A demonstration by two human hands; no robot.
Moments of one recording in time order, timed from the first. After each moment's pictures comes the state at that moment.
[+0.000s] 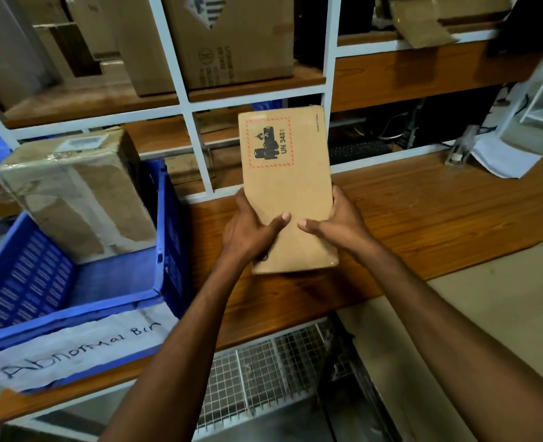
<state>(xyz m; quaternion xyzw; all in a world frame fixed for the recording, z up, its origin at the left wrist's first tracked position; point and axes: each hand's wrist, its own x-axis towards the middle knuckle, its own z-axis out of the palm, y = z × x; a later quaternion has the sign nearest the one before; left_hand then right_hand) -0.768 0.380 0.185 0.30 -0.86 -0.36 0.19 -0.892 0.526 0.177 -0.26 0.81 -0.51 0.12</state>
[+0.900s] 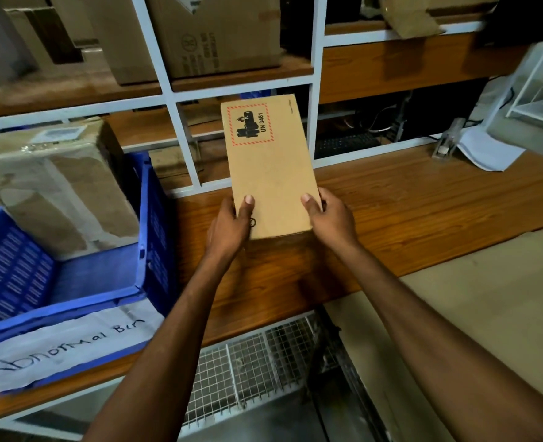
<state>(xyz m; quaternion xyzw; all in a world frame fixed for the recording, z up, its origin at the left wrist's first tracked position) -0.760 0.376 0.156 0.30 -0.80 -0.47 0.21 -0.893 0.536 0.153 -0.23 0.83 -0.50 0.09</state>
